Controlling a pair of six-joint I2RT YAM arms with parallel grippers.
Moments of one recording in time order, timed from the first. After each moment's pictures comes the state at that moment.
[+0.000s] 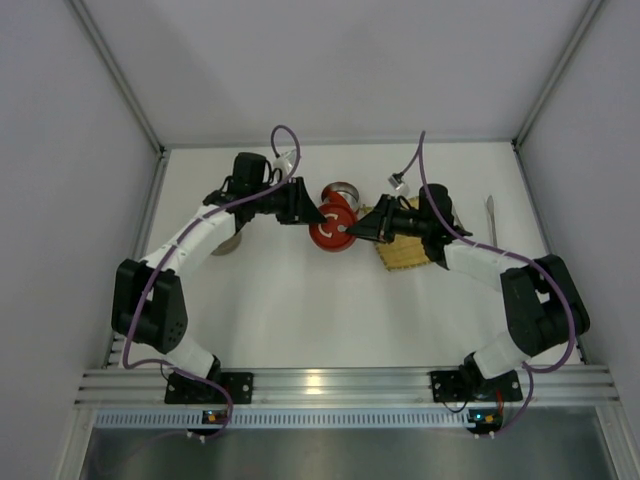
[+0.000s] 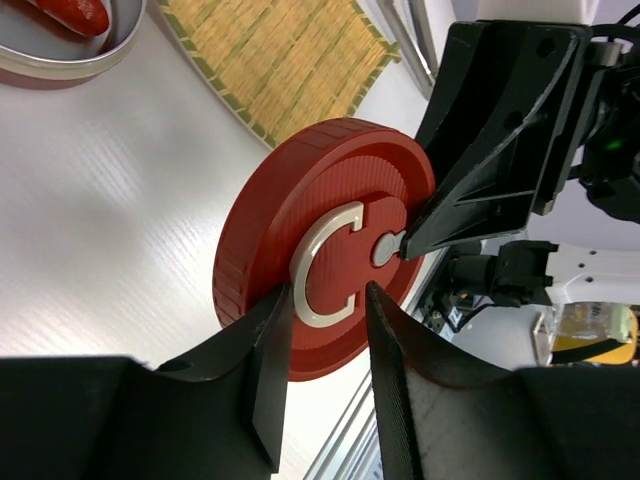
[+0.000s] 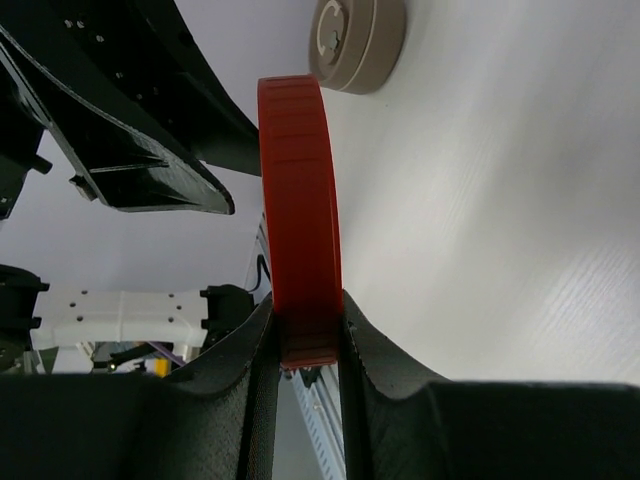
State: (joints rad) left arm -0.37 1.60 1.26 -0.30 0.77 -0.45; right arm 0.38 1.54 0.81 0.44 -0.82 0.96
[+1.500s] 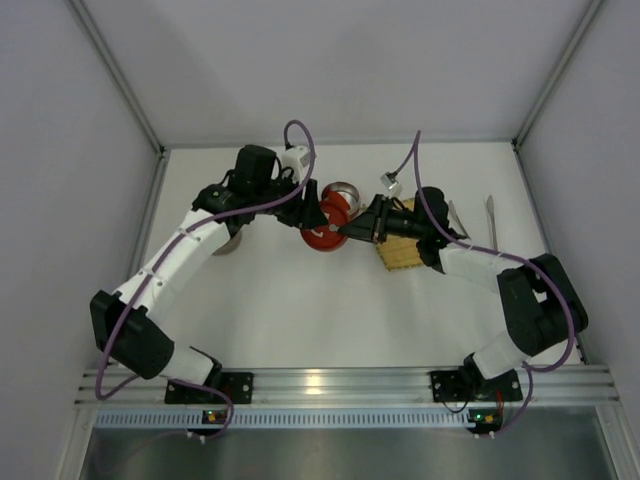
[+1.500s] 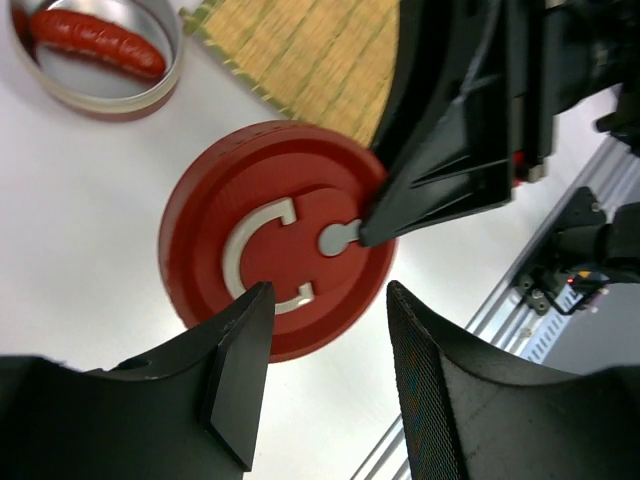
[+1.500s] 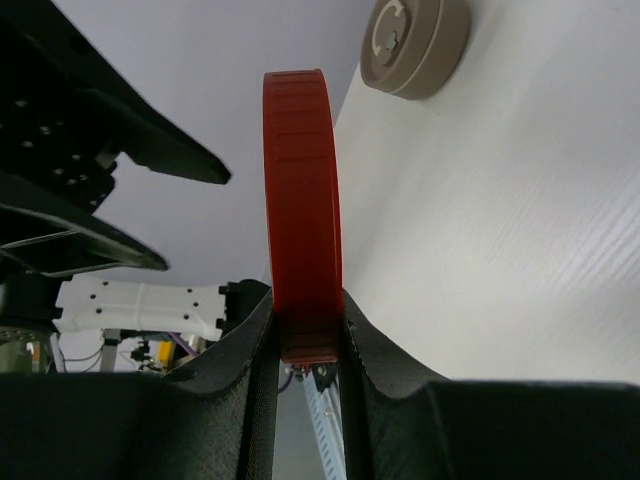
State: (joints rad) left arm -0.50 1.45 1.42 -0.61 0.49 -0.19; right arm 0.42 1.54 0.79 0.58 -0.82 0.99
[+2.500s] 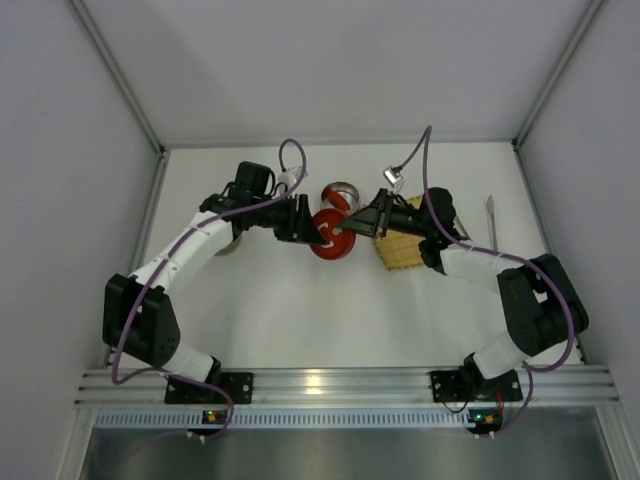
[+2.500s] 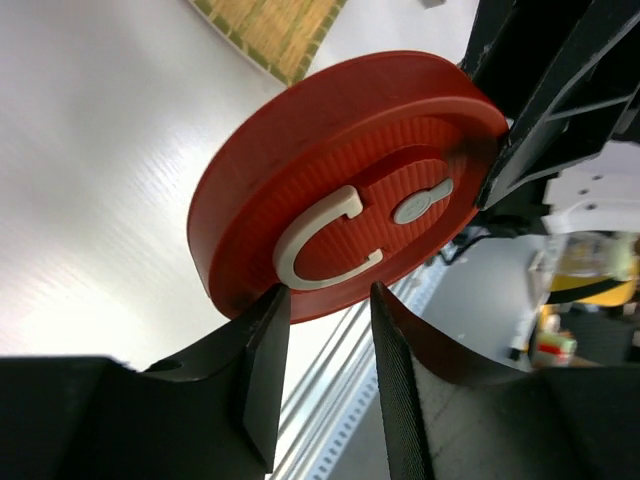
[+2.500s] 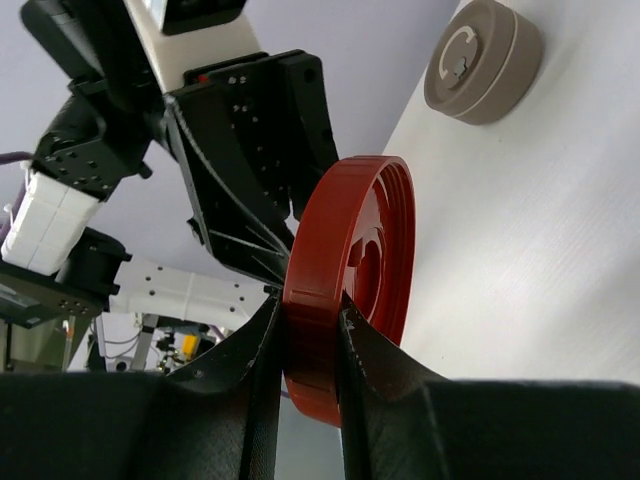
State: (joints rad) left arm -0.42 1.51 1.26 -0.56 0.74 -0.32; right arm 0.41 1.54 0.77 0.80 -0.88 1.14
